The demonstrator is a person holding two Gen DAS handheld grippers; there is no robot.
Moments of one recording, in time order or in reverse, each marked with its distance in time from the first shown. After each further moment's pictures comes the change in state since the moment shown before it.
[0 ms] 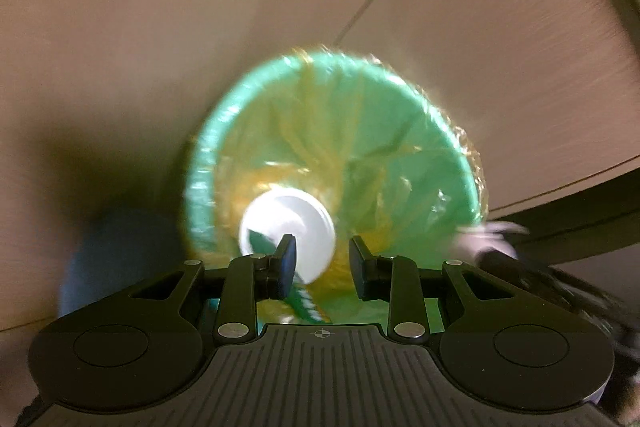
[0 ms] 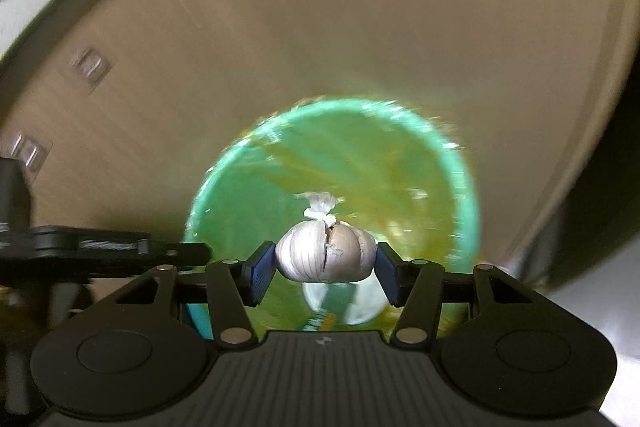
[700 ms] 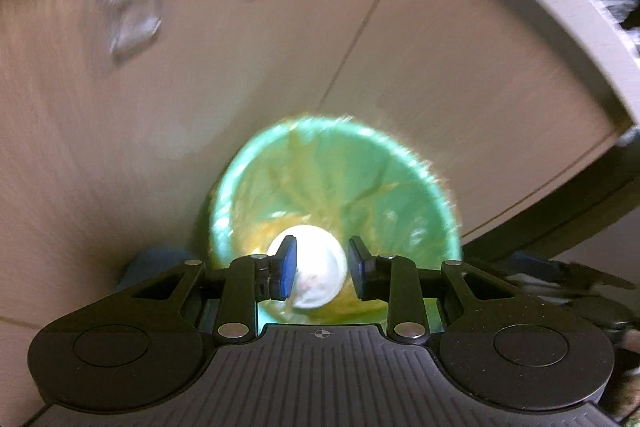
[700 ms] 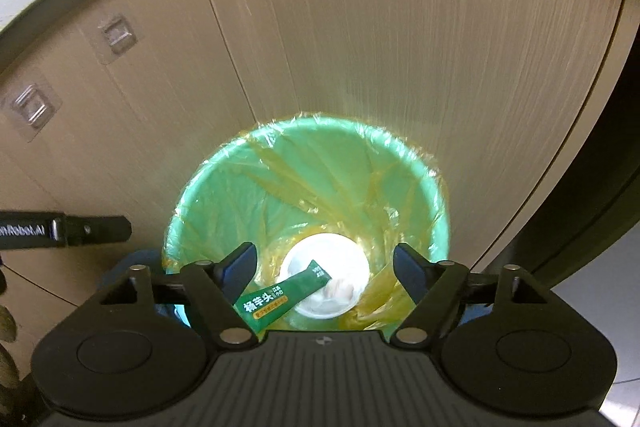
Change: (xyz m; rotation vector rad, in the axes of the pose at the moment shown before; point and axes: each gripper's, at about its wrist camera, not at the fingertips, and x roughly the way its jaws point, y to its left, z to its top) left arm -0.084 -0.026 -0.024 0.125 -0.201 0.015; right arm -0.041 0.050 -0.013 -0.150 -0.067 -0.185
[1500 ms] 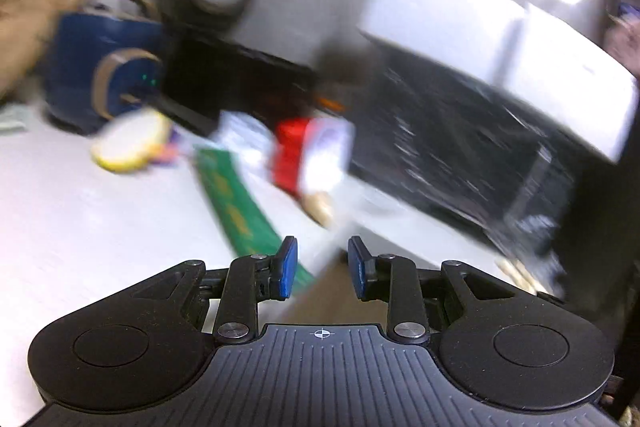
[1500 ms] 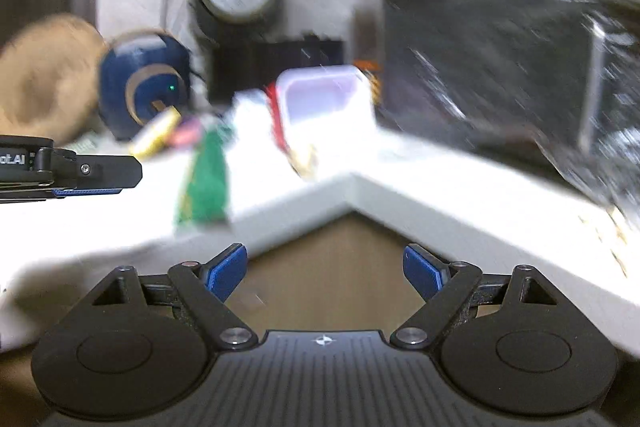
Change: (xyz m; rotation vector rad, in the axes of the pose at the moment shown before) left arm -0.229 -0.033 0.128 -0.008 -0.581 0.040; right arm -0.155 0.093 0.161 -0.251 -0.455 0.148
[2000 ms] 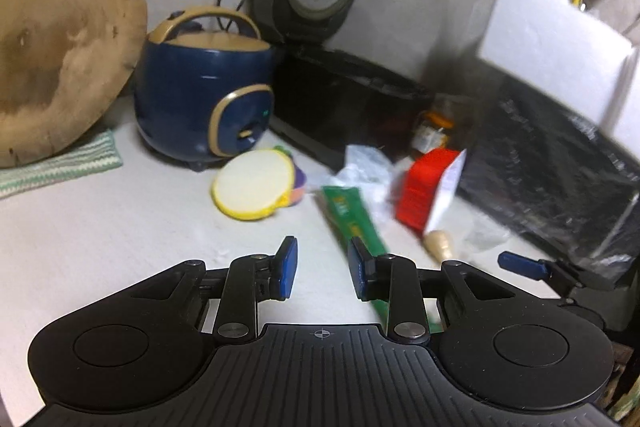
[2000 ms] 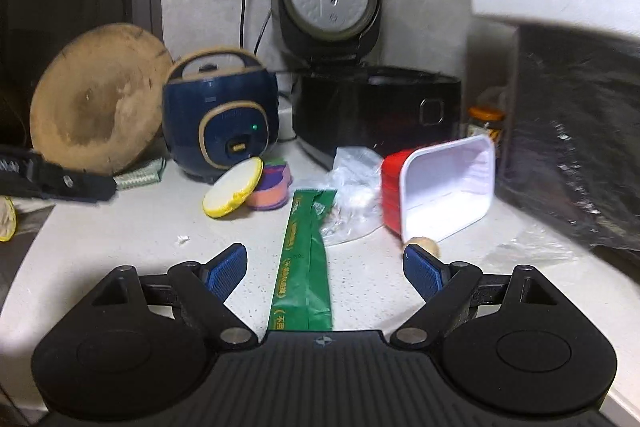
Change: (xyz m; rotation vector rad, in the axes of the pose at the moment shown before) left arm 0.001 0.069 0.086 -0.002 0.114 0.222; right arm 0.083 0.063 0.093 -0.097 0.037 0.216
